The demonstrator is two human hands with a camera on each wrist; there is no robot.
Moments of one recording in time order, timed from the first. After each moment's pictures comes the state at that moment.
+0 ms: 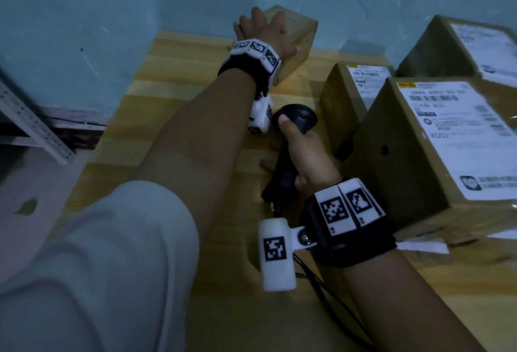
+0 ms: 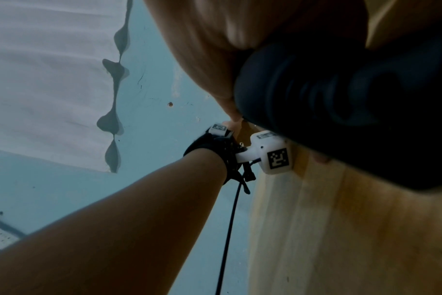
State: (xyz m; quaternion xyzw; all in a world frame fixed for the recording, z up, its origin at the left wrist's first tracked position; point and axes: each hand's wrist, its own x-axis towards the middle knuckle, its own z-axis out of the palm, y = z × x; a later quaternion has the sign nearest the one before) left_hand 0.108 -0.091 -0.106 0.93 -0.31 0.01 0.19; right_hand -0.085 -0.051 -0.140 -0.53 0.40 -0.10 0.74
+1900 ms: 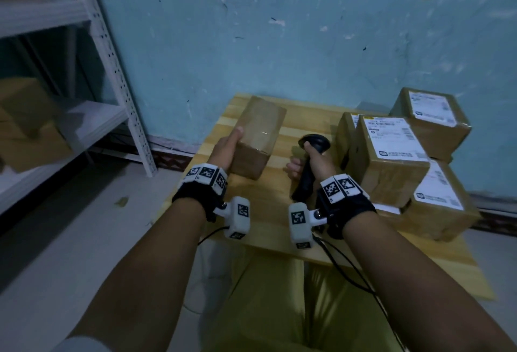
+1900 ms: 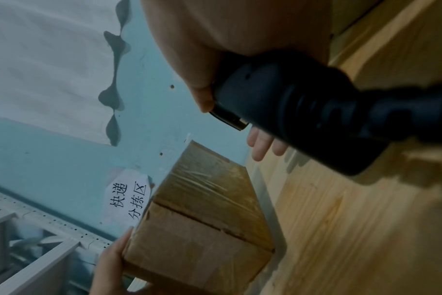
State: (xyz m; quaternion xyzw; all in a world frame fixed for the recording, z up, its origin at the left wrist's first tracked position) left_hand -0.075 0.156 -0.108 0.71 -0.06 -0.17 0.68; right_hand -0.147 -0.012 -0.117 -0.51 0.31 -0.10 0.80
